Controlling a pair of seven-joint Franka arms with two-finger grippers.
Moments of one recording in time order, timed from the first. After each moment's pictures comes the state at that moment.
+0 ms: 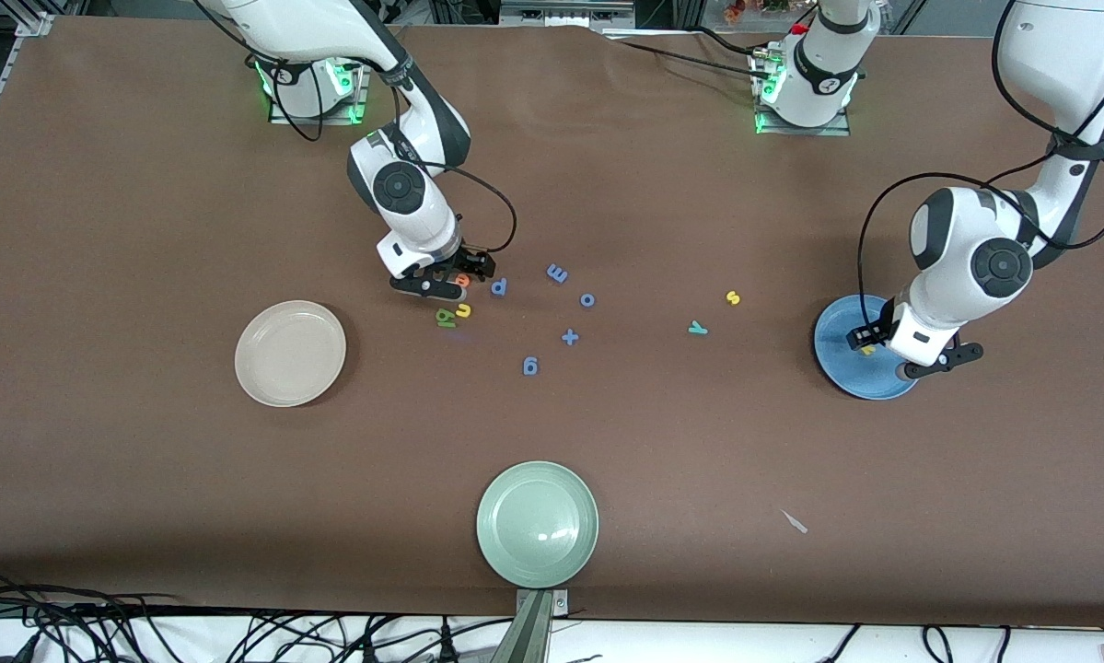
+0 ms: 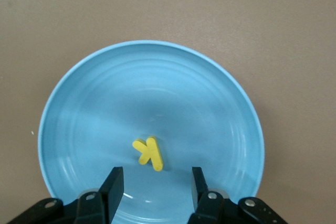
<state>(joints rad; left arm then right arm) 0.26 0.38 -0.21 -2.16 0.20 2.46 -0.43 0.54 0.46 0.12 -2.19 0.06 2.62 0.77</state>
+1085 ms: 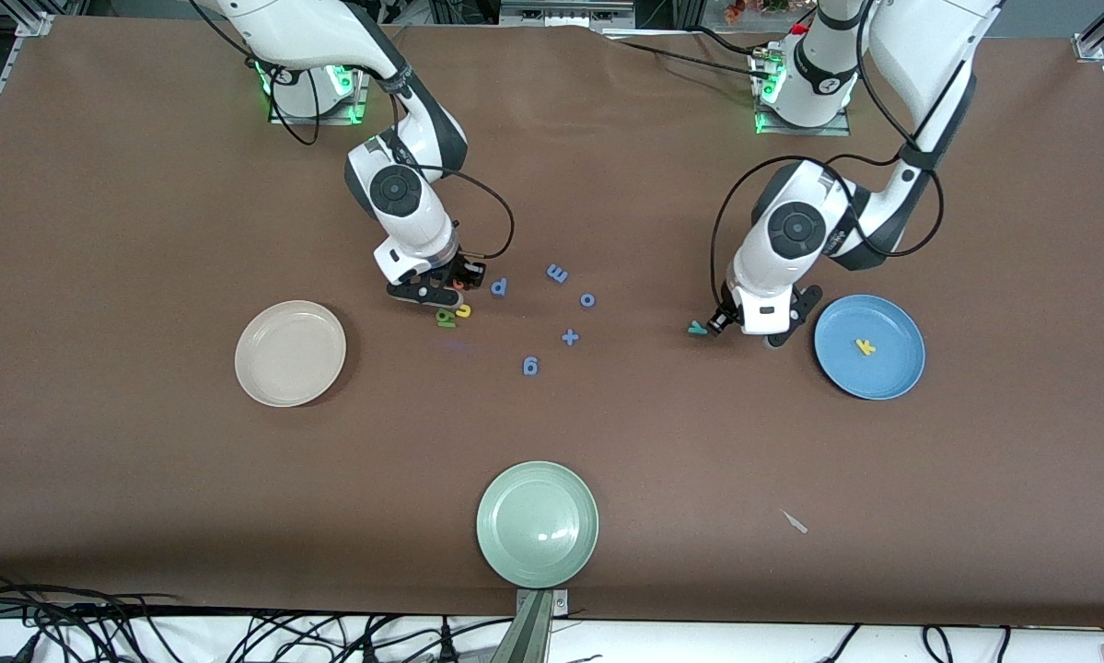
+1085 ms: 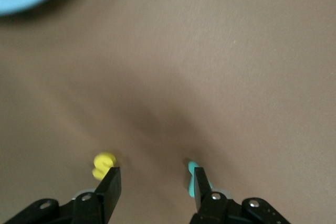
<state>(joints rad) -0.04 0.41 -0.36 -2.15 0.20 2.47 -1.45 0.54 0.46 0.08 -2.16 0.04 2.61 0.76</state>
